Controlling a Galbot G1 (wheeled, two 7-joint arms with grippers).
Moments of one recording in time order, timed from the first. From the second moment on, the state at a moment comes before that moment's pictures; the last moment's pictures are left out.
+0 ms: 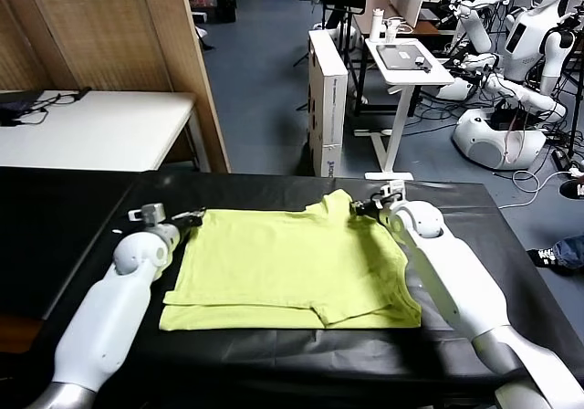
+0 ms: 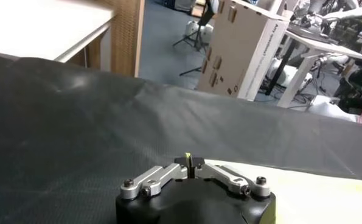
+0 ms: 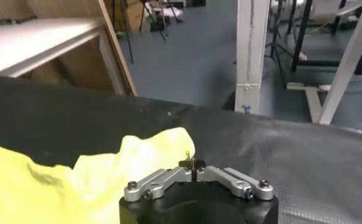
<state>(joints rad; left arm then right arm) 0.71 -1.09 -0.31 -1.32 -0.76 0.52 -0.03 -0.45 1.17 0.06 1.14 0.61 -0.53 -0.15</state>
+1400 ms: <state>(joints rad) 1.37 -0.99 -0.66 -2.07 -0.84 0.60 -0.08 -1.03 0.77 0.35 1.96 0.81 -0.74 -0.04</state>
